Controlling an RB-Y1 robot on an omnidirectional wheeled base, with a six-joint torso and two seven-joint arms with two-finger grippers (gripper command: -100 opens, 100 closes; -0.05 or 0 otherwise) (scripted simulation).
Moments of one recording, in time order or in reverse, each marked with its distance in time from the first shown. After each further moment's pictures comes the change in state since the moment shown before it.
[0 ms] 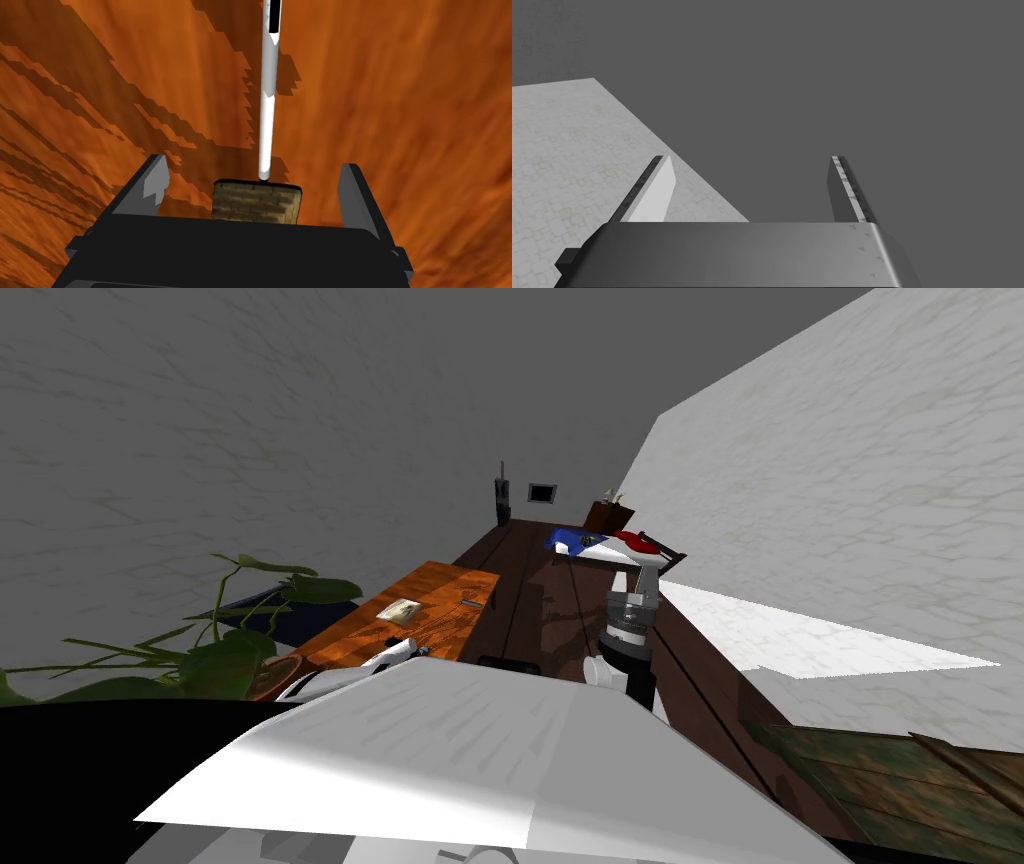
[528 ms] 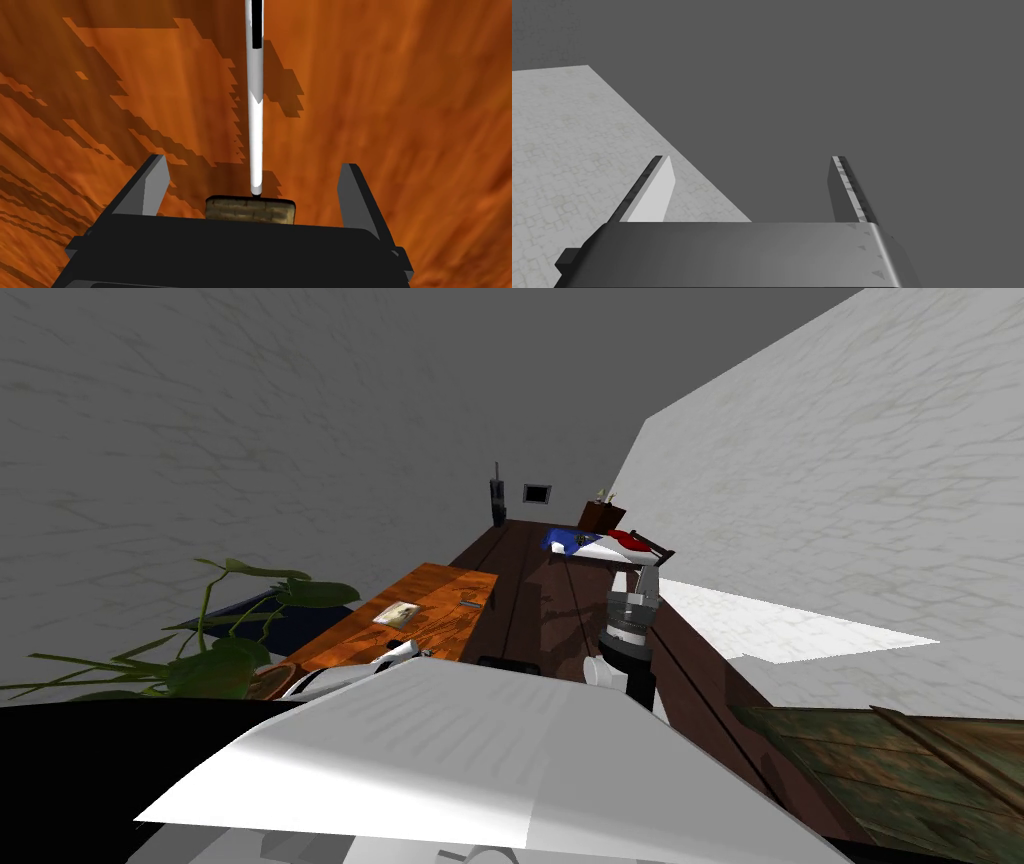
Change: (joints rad) left arm -0.017 -0.012 0.002 0.059 0.007 0.005 -0.012; right arm 0.000 0.000 0.000 0.000 0.000 0.000 0.000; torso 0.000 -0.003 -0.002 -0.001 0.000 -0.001
